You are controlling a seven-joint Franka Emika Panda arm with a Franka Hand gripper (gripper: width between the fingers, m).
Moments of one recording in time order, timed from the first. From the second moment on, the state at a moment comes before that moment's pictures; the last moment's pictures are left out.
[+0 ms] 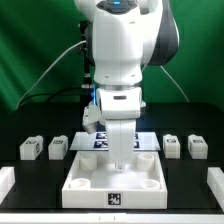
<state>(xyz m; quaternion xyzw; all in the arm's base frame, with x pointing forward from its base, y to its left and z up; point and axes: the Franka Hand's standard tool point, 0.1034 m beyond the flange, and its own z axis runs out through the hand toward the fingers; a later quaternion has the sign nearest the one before) 0.436 -0.009 0.012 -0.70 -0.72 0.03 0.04</state>
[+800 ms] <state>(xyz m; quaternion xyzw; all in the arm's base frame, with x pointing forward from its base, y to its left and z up) 0.437 -0.010 0.012 -0.70 -0.72 0.03 0.03</state>
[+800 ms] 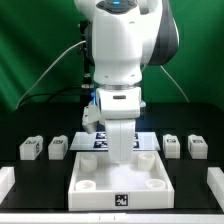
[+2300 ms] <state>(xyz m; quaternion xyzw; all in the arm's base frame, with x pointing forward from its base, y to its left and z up) 0.496 0.055 0.012 -0.71 -0.70 -0.01 0.03</state>
